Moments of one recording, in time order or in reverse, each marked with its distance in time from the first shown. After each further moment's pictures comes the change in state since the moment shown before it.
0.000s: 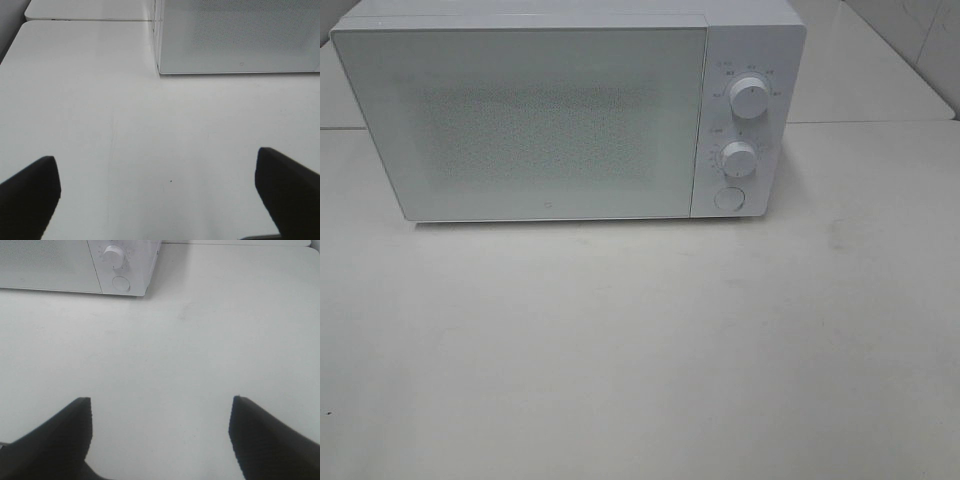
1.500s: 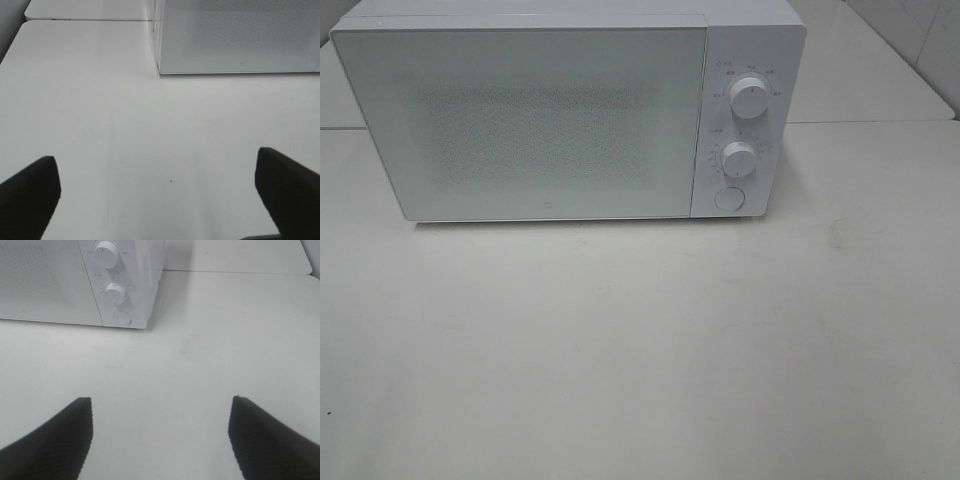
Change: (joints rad) left arm 0.000 0.000 0.000 0.000 0.000 0.000; right arm 0.000 0.268 -0.046 0.000 -0.247 -0.001
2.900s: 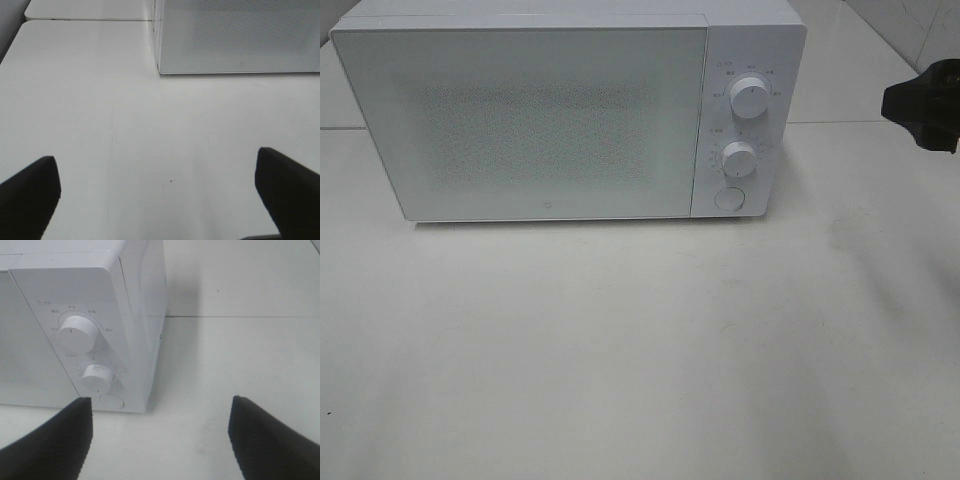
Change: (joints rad) left arm 0.000 0.000 0.000 0.000 0.000 0.000; right arm 0.000 0.790 0.003 -0.008 -0.877 0.045
